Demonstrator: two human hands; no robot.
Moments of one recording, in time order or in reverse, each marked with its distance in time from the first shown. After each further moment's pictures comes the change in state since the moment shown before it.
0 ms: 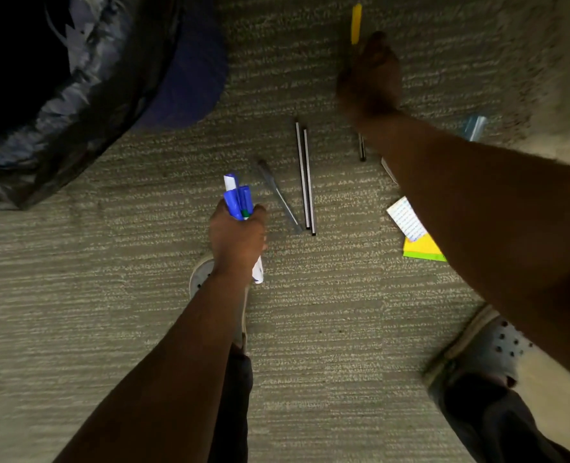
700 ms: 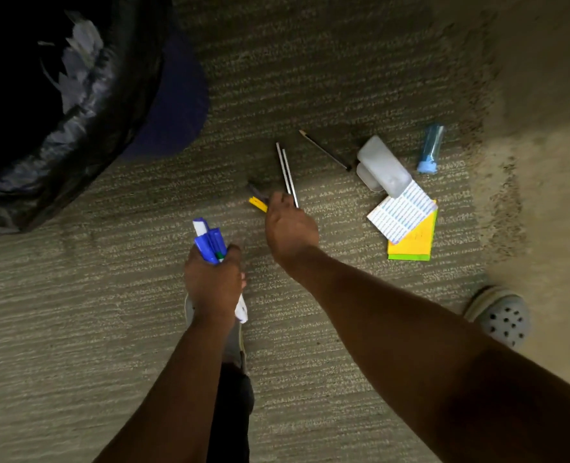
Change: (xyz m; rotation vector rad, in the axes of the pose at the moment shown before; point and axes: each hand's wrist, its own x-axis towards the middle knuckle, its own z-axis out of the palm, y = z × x) left_hand -0.024 -0.017 -0.028 -0.033 0.105 0.073; right_hand -0.169 0.007 0.064 -0.430 -0.312 -0.232
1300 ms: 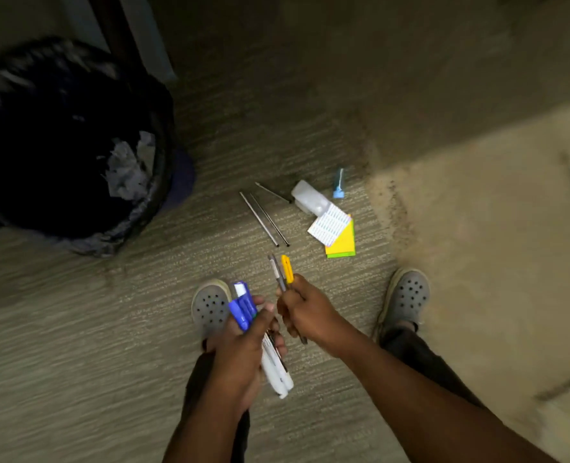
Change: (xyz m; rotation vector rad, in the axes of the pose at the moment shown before) left_hand -0.215 0.103 -0.086 -0.344 -0.601 -0.282; right_hand -0.231 0.039 -0.181 1.177 -0.284 0.307
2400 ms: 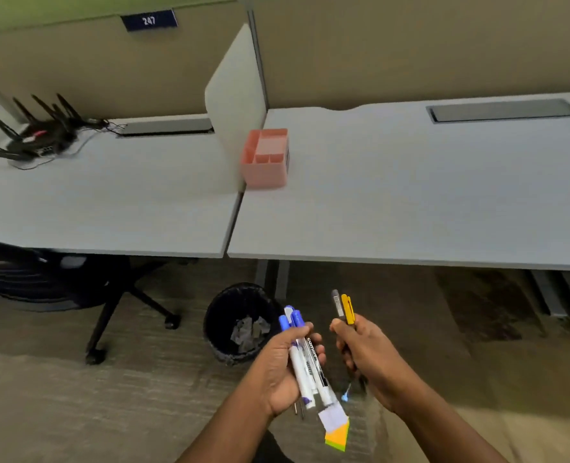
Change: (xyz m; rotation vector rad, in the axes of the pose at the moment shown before) left_hand -0.436 0.307 0.161 -0.569 -0.240 0.178; right_hand -0.435 -0.381 -0.140 -0.090 -0.141 -0.467
